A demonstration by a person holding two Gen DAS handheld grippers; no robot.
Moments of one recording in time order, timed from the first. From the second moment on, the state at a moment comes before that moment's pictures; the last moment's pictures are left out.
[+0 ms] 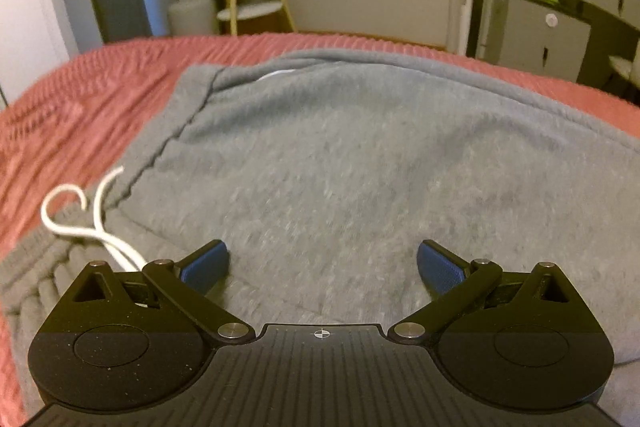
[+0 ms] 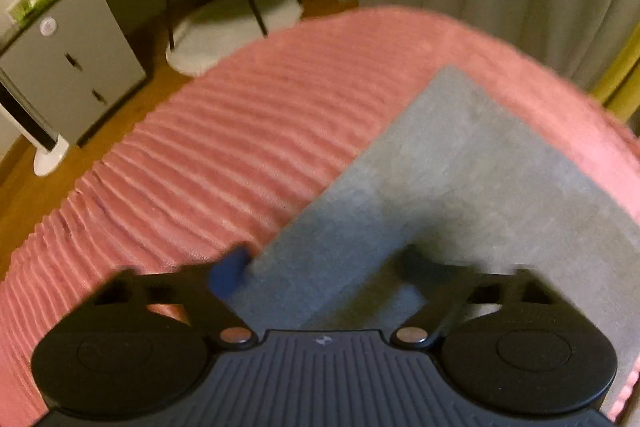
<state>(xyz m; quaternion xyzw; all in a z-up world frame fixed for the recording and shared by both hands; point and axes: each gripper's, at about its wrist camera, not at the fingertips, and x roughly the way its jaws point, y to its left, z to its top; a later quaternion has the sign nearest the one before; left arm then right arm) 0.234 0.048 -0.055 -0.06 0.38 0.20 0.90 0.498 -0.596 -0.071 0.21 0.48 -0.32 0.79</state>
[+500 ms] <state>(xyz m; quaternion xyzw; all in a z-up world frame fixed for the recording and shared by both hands) 0.193 0.081 -0.013 -0.15 0.32 0.13 0.93 0.091 -0.508 0.004 0.24 0.38 -0.17 0.88</state>
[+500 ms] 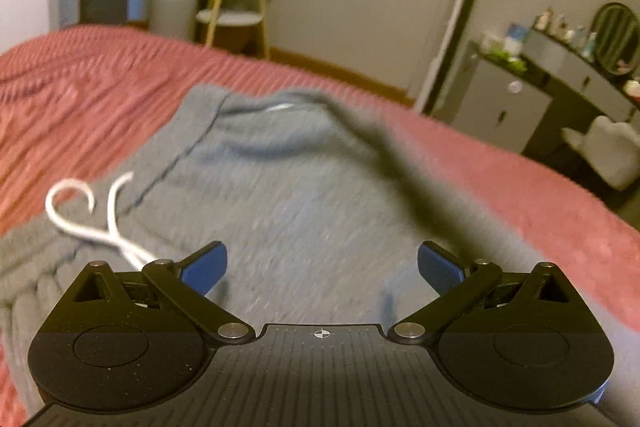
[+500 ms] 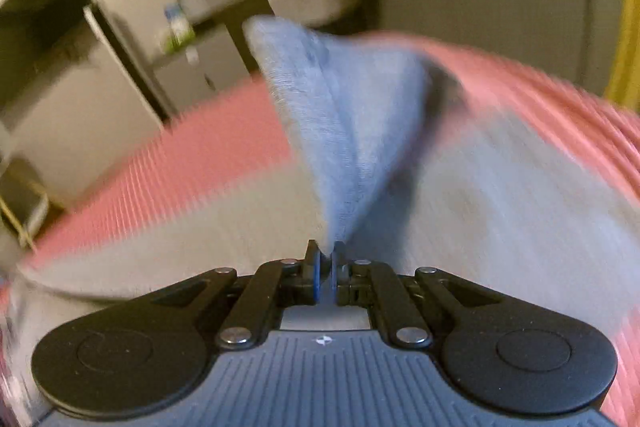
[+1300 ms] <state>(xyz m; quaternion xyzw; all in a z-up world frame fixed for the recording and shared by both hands) 0.376 0.110 -0.049 -0.25 0.47 0.01 0.85 0.024 -0.518 -0.052 0.36 0.33 -0.12 0.86</state>
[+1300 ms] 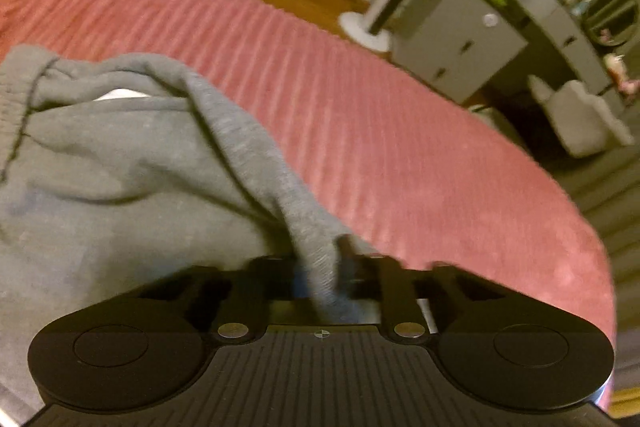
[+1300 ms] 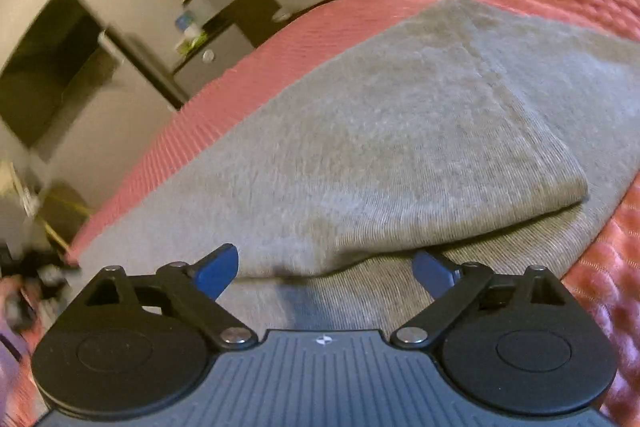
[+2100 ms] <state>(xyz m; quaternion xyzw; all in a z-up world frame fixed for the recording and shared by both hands) 0.207 0.132 0.062 -0.28 0.37 -0.06 0.89 0.029 -0.606 0.018 0.50 0.20 -0.16 0.83</state>
